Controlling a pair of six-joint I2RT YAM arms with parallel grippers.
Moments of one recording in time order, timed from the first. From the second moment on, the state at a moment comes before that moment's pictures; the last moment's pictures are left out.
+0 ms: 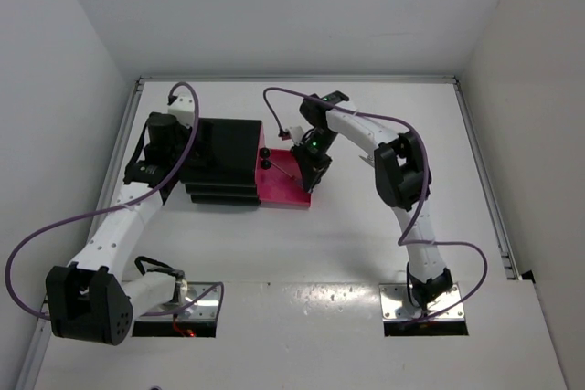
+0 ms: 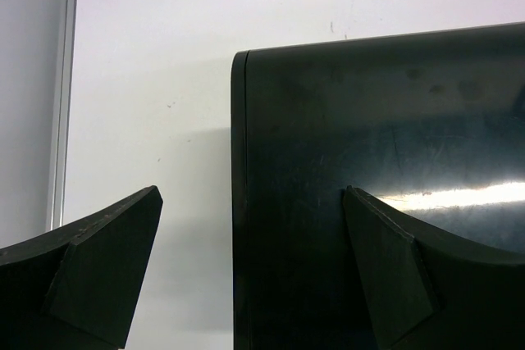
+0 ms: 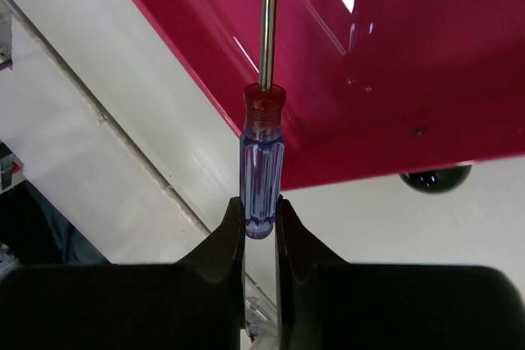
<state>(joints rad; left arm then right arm) -0.11 1.11 0.85 -0.17 -0.14 0.10 0.52 2.28 1.92 -1.26 -0.55 -0.27</state>
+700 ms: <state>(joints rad) -0.10 1.11 0.85 -0.18 -0.11 0.10 0.53 2.38 1.98 -1.19 -0.54 -0.17</state>
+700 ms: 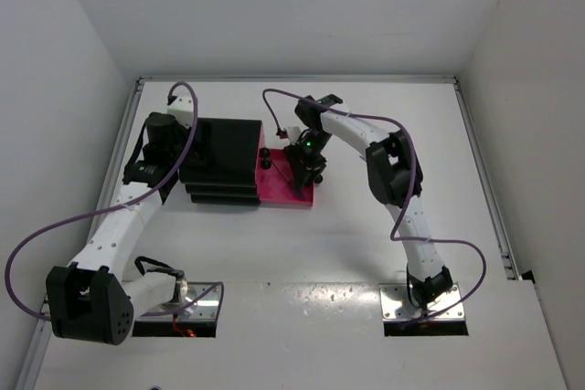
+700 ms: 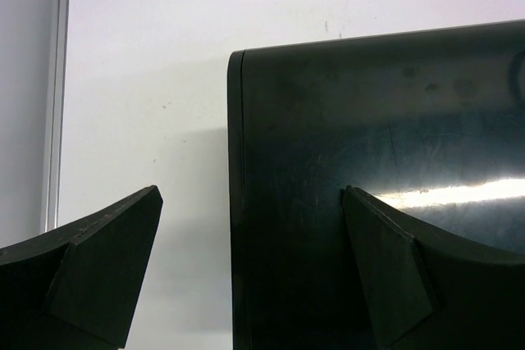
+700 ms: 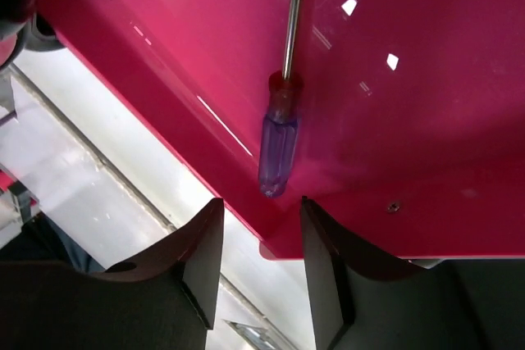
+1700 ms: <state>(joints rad) 0.03 1.13 0.86 -0.18 0.09 0.09 0.12 1.94 1.24 -0.90 -1.04 -0.14</state>
